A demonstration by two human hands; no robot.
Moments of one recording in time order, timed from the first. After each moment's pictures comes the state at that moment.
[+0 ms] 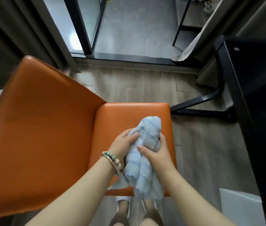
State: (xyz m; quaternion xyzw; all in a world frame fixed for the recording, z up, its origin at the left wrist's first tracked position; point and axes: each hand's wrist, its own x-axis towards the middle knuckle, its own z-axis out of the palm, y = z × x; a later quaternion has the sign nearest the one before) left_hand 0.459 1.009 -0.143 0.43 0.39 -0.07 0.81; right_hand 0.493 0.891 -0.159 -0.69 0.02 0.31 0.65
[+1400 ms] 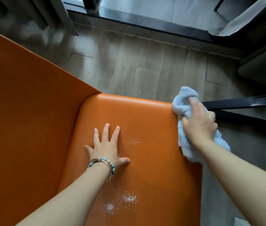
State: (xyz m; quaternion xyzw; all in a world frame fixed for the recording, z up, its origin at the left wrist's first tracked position) left_hand 0.539 1.095 -0.374 0.83 0.39 -0.35 0.20; right_hand 0.748 0.942 -0.389 -0.98 -0.18 0.04 0.05
